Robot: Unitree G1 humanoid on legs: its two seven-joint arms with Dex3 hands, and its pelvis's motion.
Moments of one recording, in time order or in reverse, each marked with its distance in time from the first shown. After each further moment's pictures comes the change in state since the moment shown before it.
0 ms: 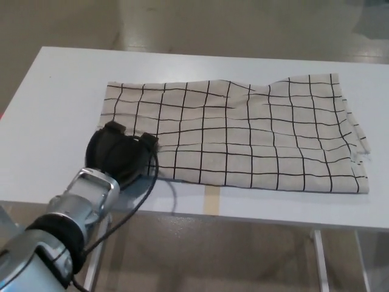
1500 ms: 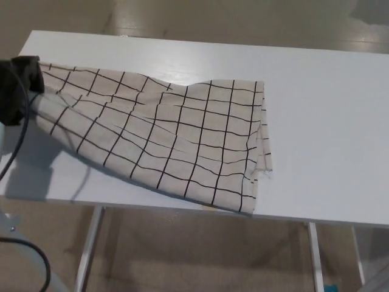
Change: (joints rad) left_arm -0.107 0.365 0.344 -0.056 -0.164 -0.190 0.100; right_arm -0.032 -0.007 0.002 -0.014 -0.008 0.020 -0.008
